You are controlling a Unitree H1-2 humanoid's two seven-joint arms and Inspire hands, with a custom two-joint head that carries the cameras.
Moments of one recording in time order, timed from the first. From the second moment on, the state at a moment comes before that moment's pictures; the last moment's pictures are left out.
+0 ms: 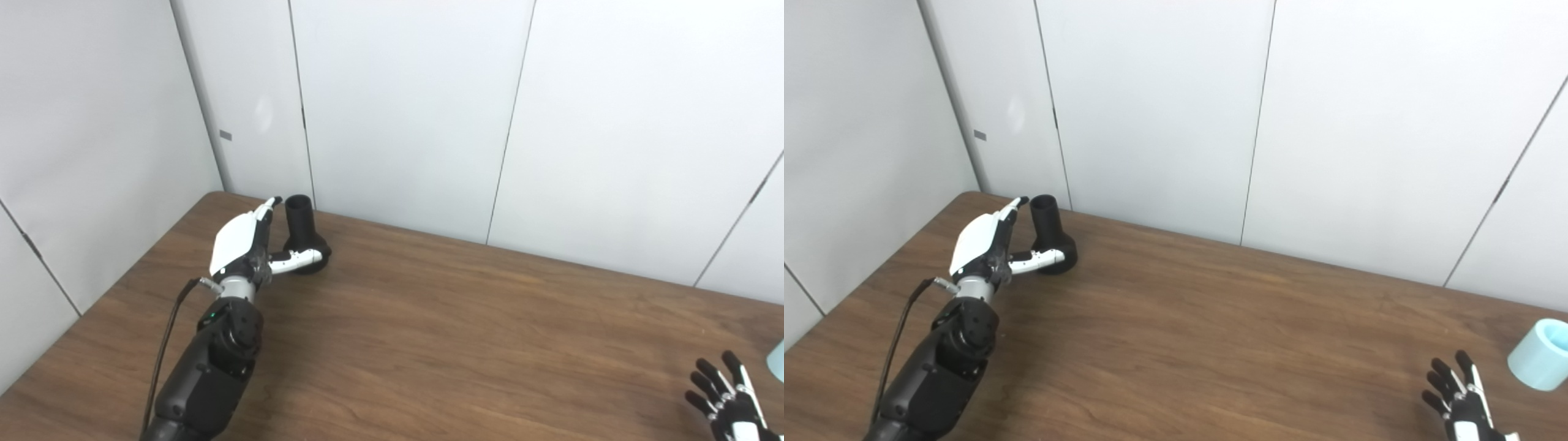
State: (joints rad) left arm -0.39 0.44 0.00 0.18 0.55 0.38 0.14; right arm 0.03 -0.17 -0.10 -0.01 0.01 -0.17 0.08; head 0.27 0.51
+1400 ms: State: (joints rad) left arm -0.56 0.43 -0.04 0.45 0.75 0.47 -0.05; right arm 0.04 -0.17 -0.08 -0.03 -0.05 -0.20 0.08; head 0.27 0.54
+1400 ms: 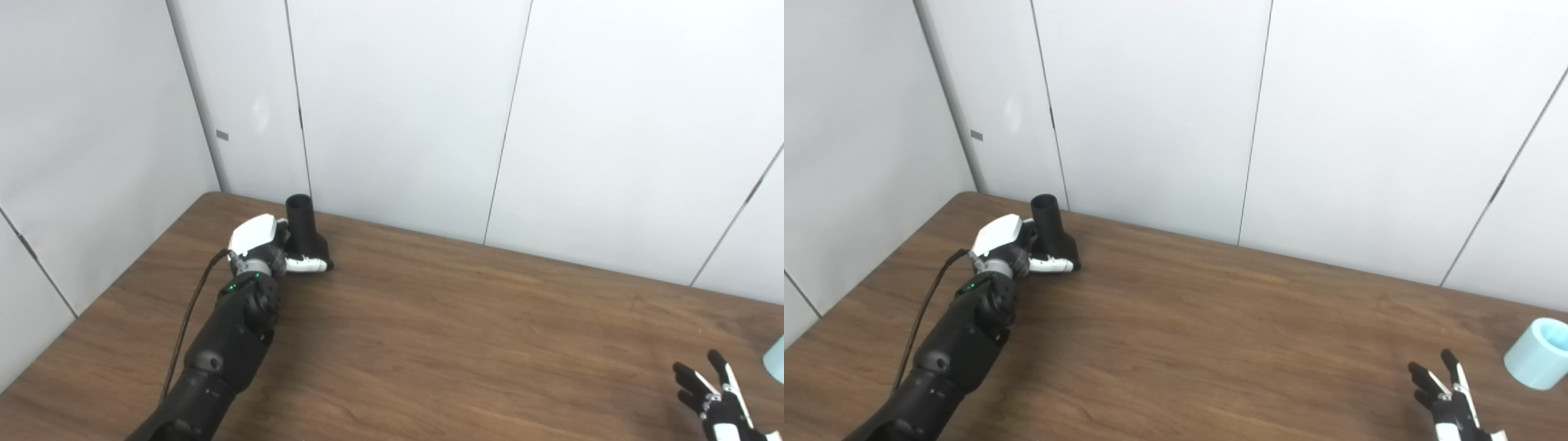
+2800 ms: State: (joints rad) left arm -0.58 0.48 -0.13 0.48 0.65 0.44 0.02; right arm 0.04 -0.17 -0.08 -0.03 -0.07 -0.21 0.06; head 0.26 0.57
